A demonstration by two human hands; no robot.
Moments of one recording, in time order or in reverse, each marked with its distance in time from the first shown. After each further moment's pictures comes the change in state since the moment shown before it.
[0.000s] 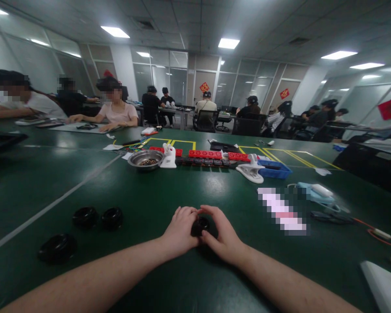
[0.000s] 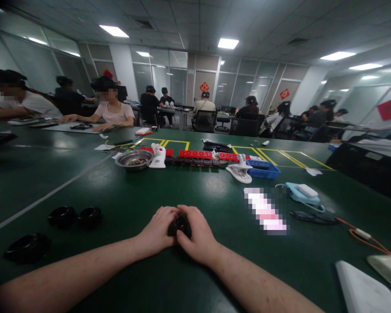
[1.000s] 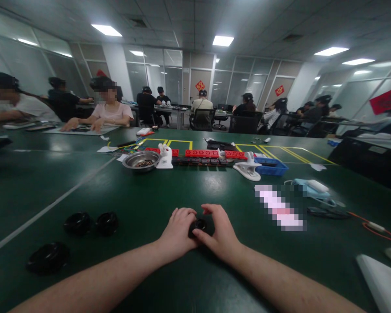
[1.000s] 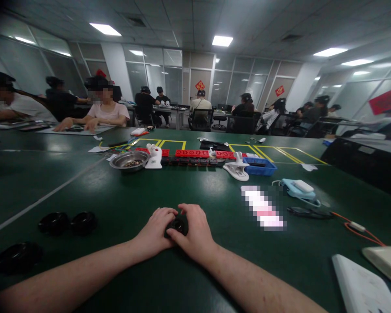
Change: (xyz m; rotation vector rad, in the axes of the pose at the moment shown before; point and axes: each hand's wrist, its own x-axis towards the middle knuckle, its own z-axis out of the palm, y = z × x) left_hand 0.001 -0.003 0.002 -0.009 -0.001 0.014; right_hand 0.002 -0.001 0.004 -0.146 0.146 0.122
